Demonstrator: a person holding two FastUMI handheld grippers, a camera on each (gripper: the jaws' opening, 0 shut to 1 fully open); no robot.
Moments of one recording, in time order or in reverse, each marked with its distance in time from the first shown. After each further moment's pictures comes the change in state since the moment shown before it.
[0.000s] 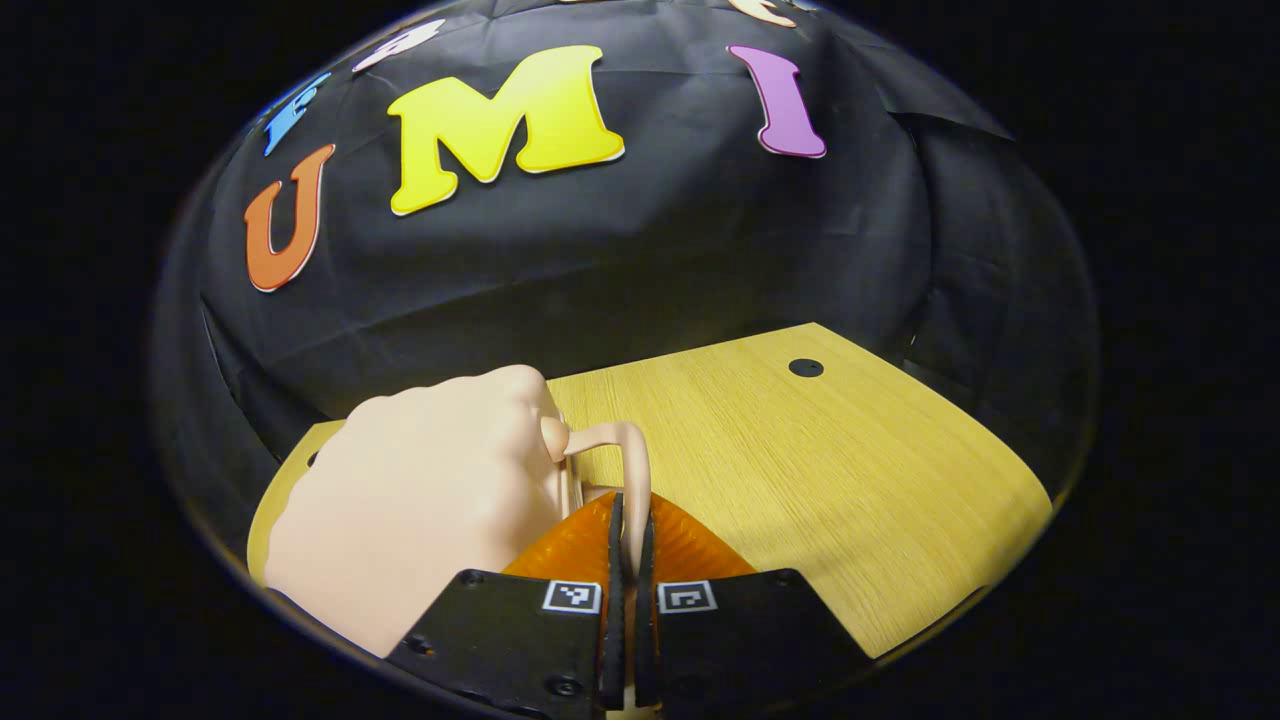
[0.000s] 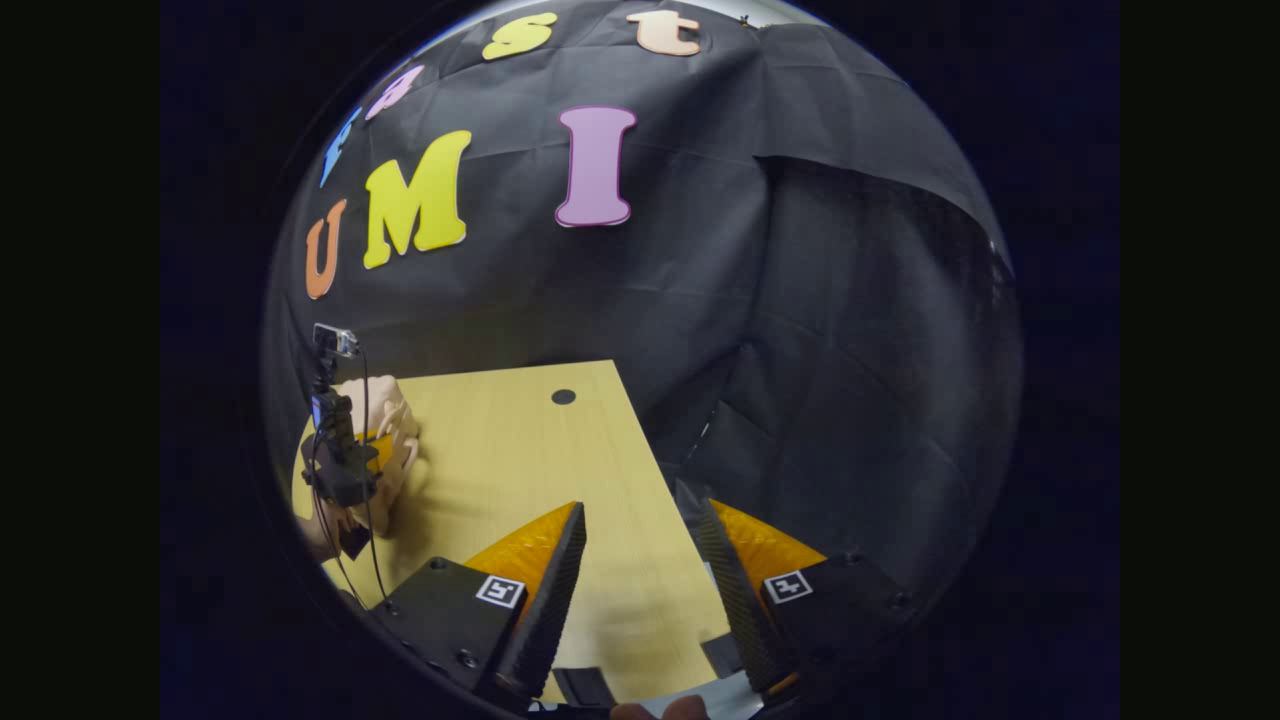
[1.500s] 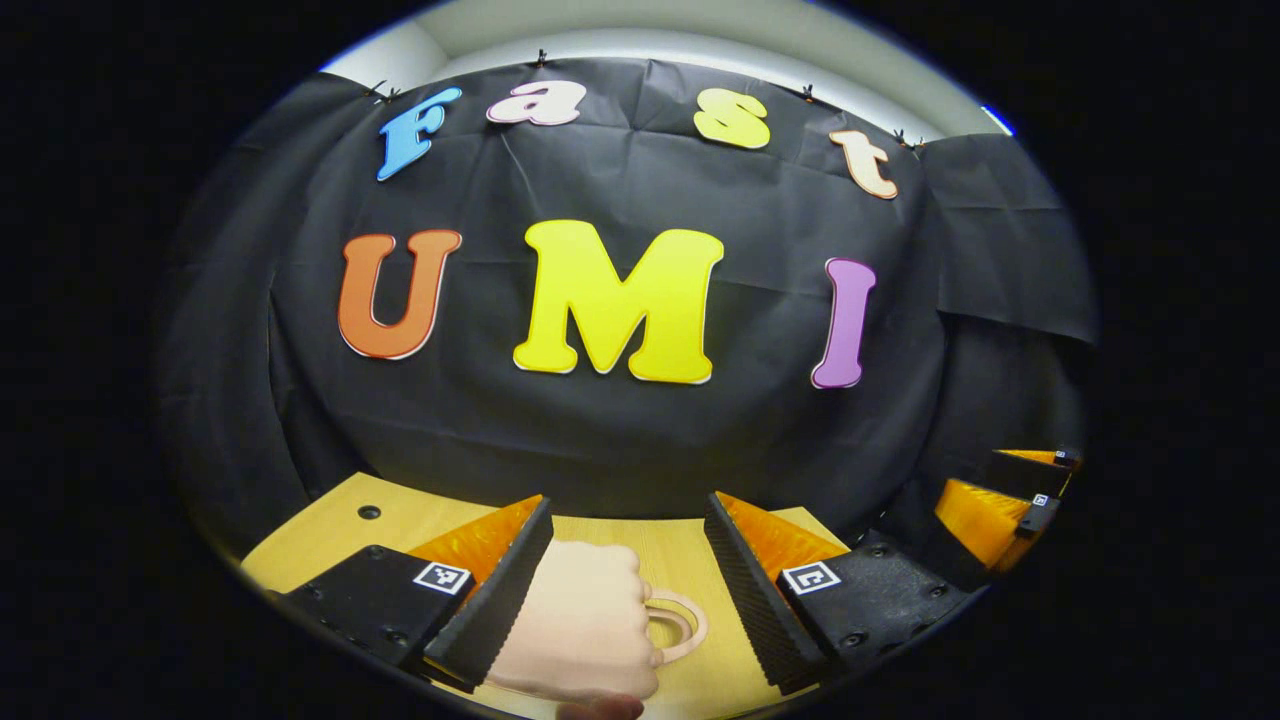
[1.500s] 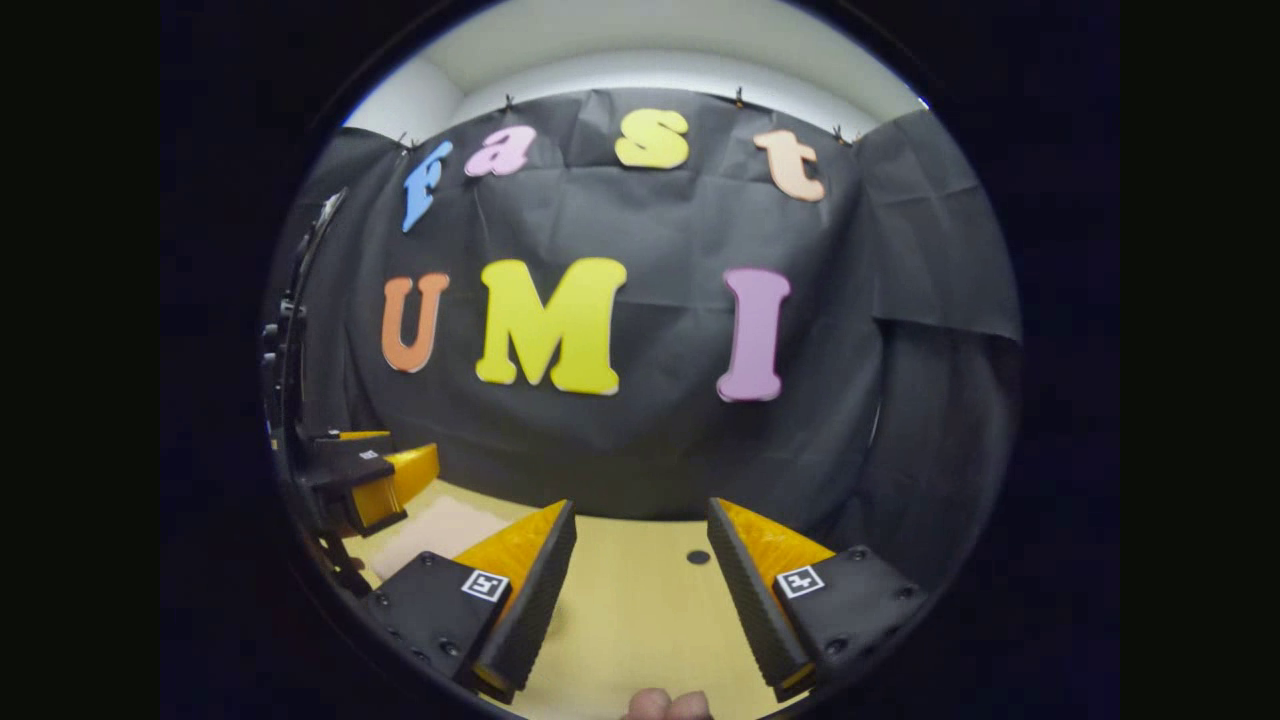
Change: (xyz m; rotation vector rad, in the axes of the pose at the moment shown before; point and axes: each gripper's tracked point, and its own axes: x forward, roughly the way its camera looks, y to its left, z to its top) left arm -0.183 0.133 0.185 -0.269 -0.386 0.039; right arm -0.069 0.247 0.167 -0.096 -0.518 0.271
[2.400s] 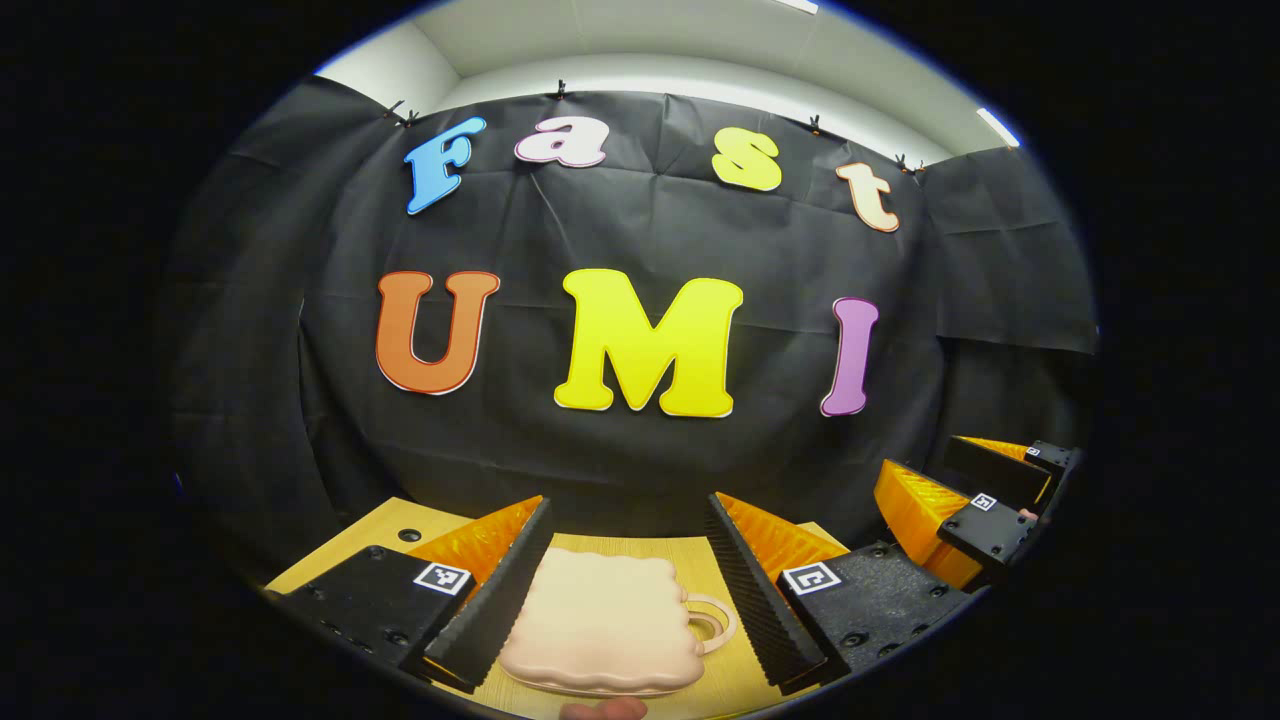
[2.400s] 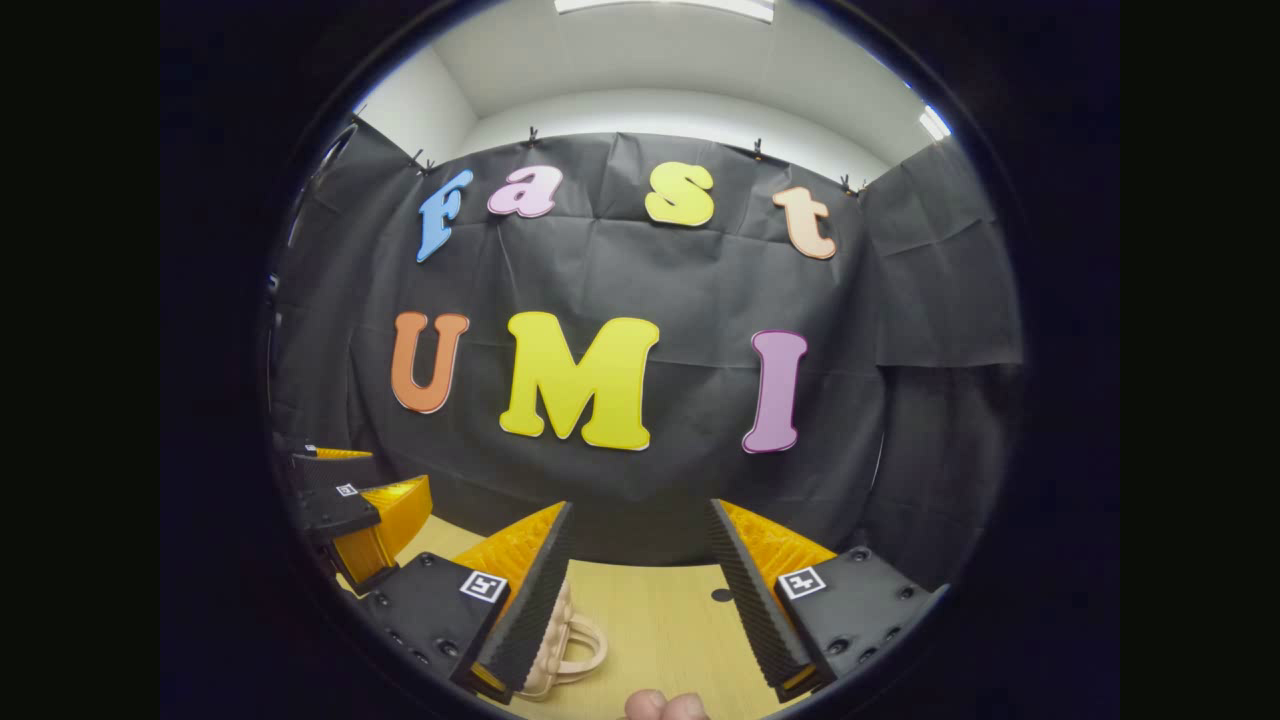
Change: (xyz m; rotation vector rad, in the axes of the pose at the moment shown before) left arm -0.041 0.036 0.019 -0.008 -0.046 0.007; right arm -0.017 0.062 0.028 -0.010 -0.101 -0.036
